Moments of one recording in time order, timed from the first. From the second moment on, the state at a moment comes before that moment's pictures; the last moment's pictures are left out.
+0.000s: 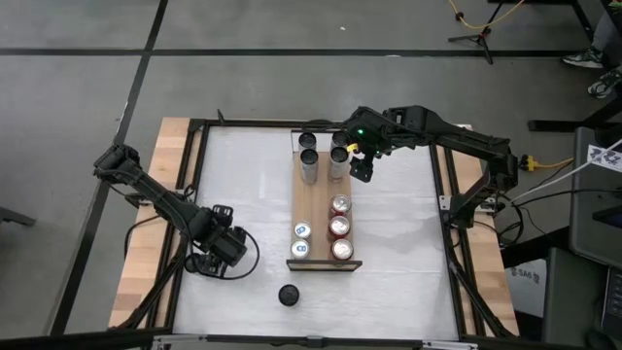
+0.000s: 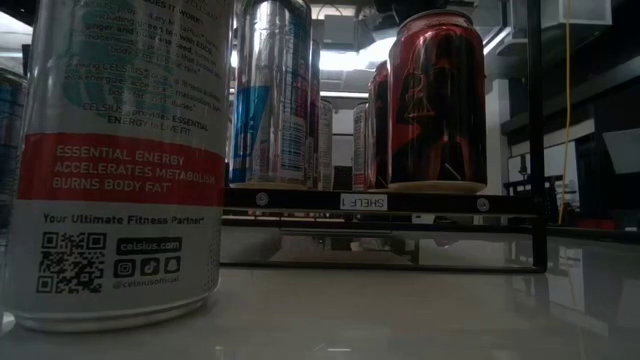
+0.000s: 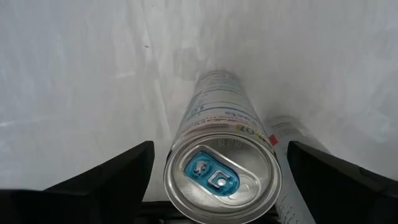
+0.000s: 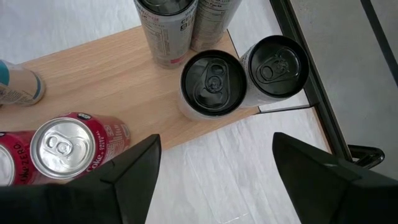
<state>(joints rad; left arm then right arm) -0.55 1.40 1.10 -1.29 -0.04 -0.47 -0.23 1.63 1.80 -1.27 0.12 0.05</state>
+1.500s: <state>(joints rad) -0.55 1.41 1.01 -1.21 -0.02 -0.57 -0.23 1.63 1.80 -1.27 0.12 0.05</state>
